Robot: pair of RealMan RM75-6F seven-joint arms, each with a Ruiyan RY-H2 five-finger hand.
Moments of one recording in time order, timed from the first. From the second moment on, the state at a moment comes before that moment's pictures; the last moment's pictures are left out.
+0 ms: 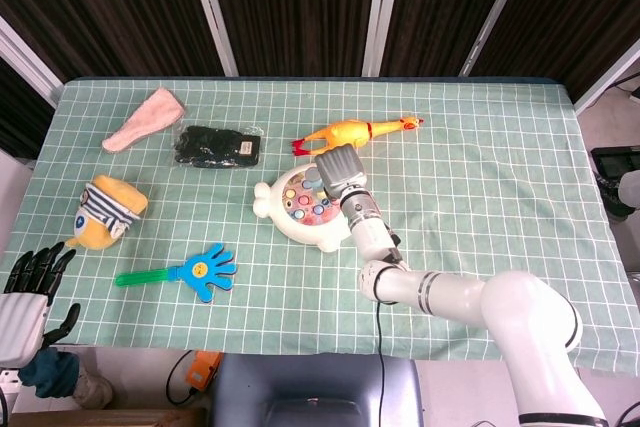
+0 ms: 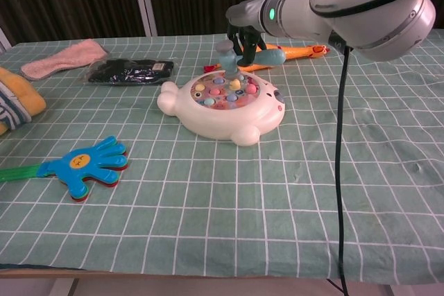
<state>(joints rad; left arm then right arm) -0.08 -1.11 0.00 -1.59 1.59 1.53 0.05 1.38 -1.65 0.19 -1.17 -0.20 0.83 -0.94</state>
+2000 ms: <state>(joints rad) -0.09 -1.12 0.00 -1.59 1.60 1.52 0.08 1.32 -1.53 0.13 -1.36 -0.23 0.87 -0.98</state>
